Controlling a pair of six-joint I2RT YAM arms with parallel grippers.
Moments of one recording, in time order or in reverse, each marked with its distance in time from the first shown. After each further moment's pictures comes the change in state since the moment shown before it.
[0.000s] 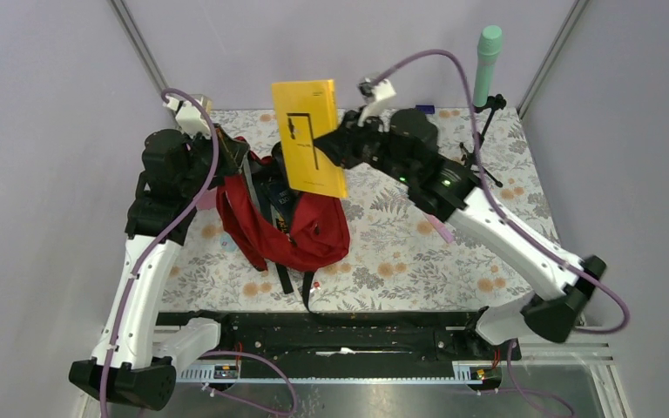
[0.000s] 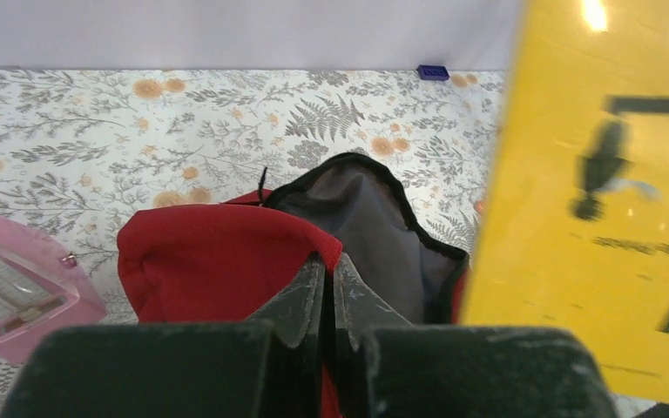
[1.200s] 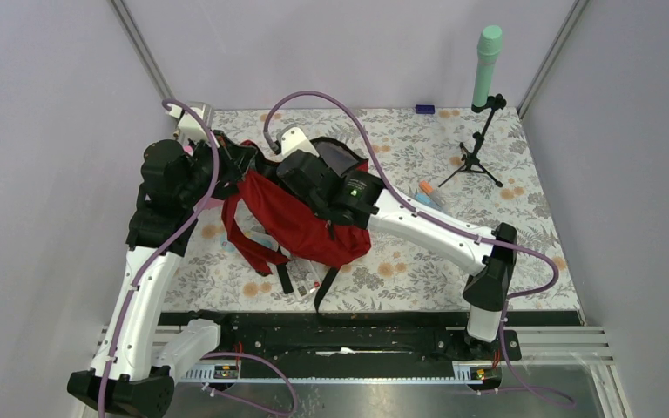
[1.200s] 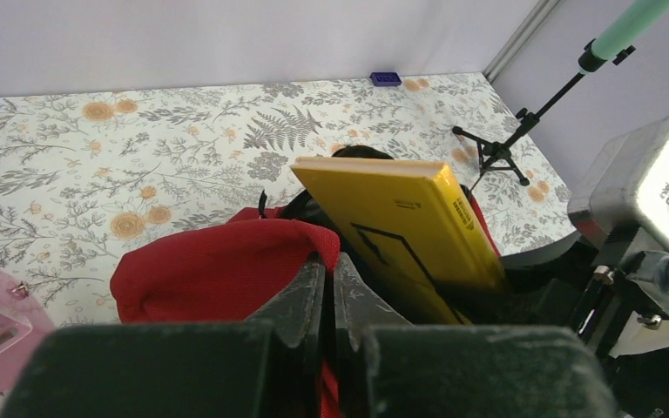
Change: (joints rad) left arm -0.010 -0.064 -0.084 0.089 0.080 -0.018; right arm 0.307 0.463 0.387 -0.533 0.741 -0.292
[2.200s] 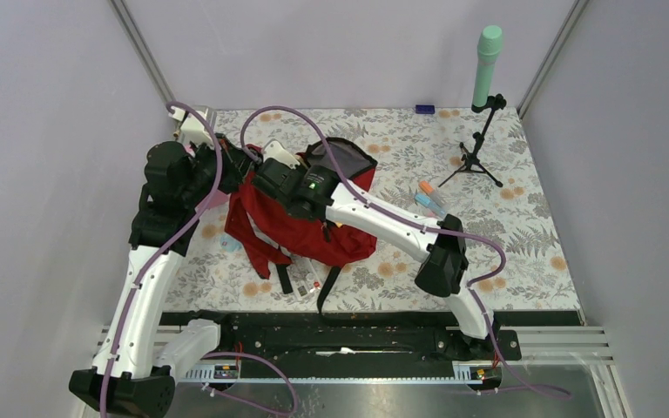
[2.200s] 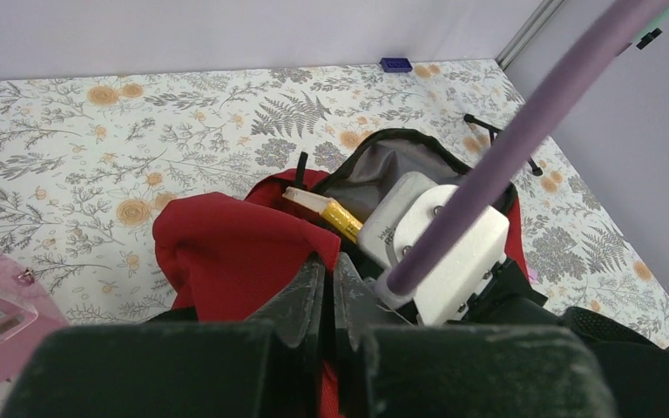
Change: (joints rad) left arm 0.008 -0.001 -0.032 0.001 0.011 0.015; right arm -0.005 0.319 0.333 -0.327 0.061 0.001
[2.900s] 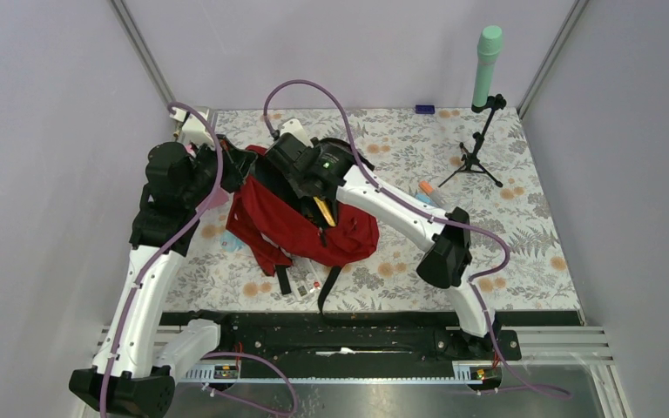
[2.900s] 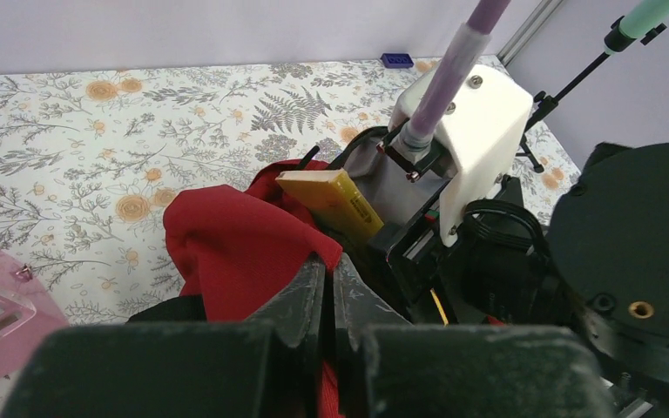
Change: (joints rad) left arm -0.002 0.000 -0.008 0.000 0.001 0.000; right arm -0.101 0.005 0.035 0.036 -0.142 0.140
